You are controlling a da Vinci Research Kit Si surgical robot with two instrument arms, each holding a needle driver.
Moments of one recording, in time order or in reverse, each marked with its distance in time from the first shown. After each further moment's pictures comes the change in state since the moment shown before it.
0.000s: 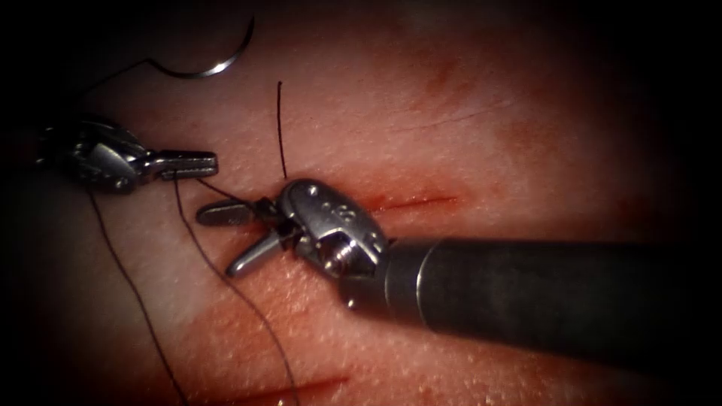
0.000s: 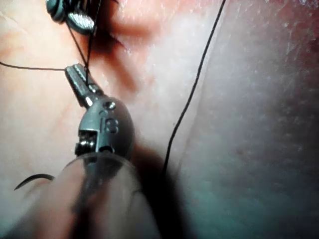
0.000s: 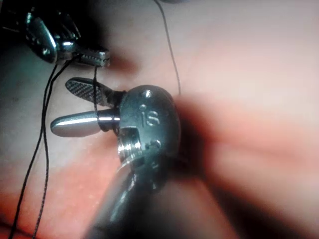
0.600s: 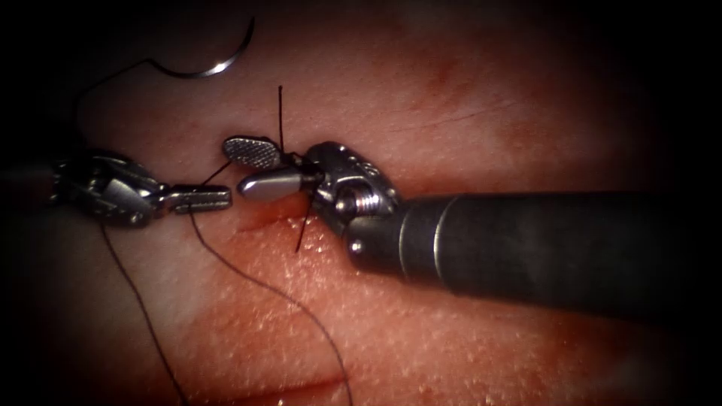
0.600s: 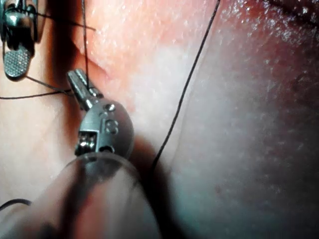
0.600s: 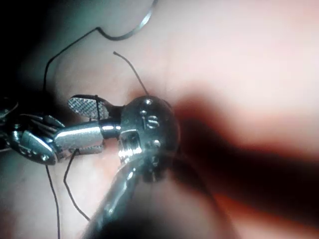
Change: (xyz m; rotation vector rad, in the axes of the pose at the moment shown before) right arm 0.004 0.001 -0.002 -0.260 0.294 0.145; left arm 0.001 0.004 0.002 -0.009 -0.078 0.014
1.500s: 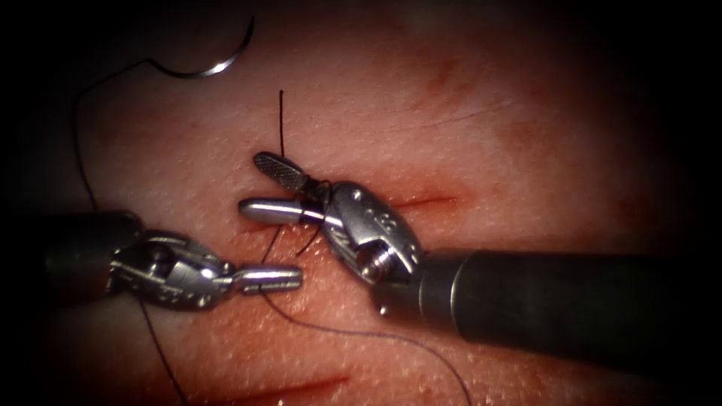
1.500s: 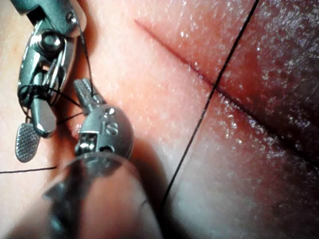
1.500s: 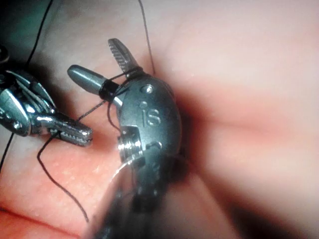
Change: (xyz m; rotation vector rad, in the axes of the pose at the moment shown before) right arm -0.003 -0.002 -0.003 -0.537 -0.107 -0.465; left arm 0.007 0.003 0.007 -0.038 -0.061 -0.046
